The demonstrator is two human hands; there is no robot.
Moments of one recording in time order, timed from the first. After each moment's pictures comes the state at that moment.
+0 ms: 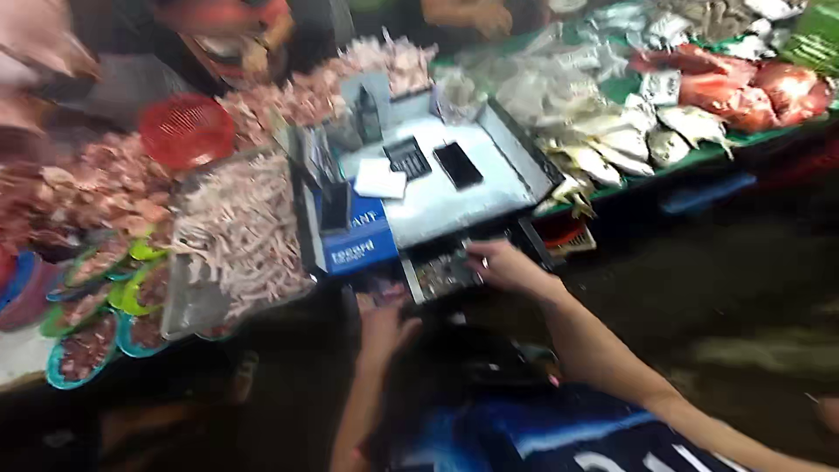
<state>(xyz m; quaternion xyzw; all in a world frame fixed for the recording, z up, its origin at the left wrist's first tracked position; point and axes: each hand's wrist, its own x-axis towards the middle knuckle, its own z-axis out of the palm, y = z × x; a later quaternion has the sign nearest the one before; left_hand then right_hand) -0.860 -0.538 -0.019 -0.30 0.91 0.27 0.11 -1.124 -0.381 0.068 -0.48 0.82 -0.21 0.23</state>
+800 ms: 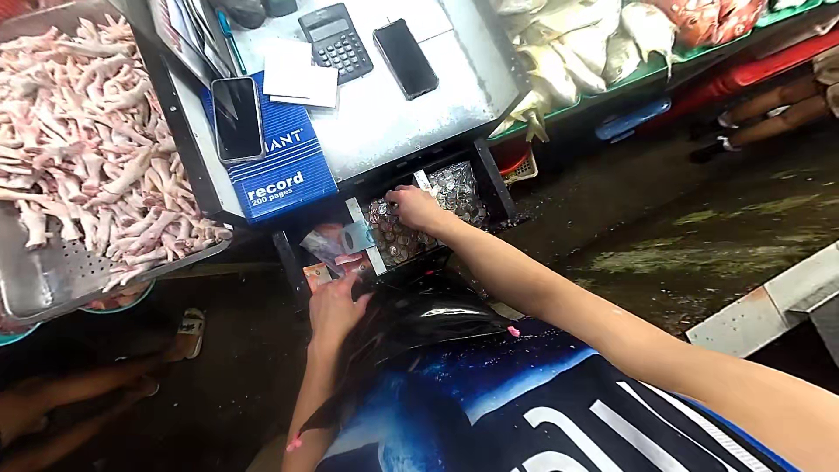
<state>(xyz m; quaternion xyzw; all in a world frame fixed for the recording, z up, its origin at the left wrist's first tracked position) -0.822 -0.508 -0.043 -0.28 0.92 0.24 0.14 -1.113 -0.433 -0.067 -0.46 0.84 -0.09 0.26</state>
